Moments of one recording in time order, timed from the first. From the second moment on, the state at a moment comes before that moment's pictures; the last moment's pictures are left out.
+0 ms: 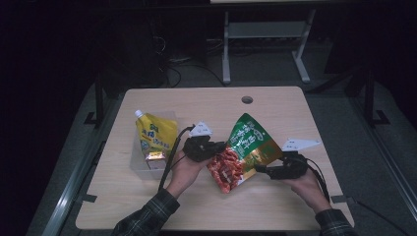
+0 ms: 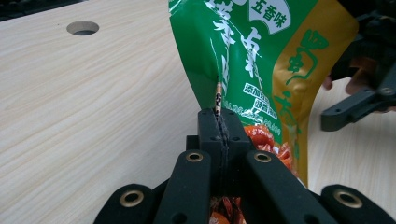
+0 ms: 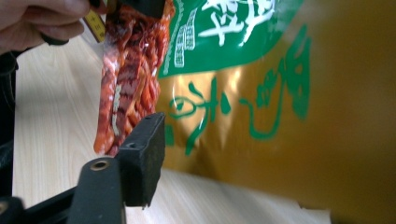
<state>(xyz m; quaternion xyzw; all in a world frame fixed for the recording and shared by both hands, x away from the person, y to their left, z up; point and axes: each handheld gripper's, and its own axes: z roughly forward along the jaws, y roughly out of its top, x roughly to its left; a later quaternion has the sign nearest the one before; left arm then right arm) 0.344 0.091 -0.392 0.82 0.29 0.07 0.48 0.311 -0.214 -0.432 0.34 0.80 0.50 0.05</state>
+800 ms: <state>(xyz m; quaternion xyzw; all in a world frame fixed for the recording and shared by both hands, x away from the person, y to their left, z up) 0.338 0.093 -0.396 0.82 0.31 0.08 0.47 0.327 -0.228 -0.404 0.30 0.79 0.53 0.02</state>
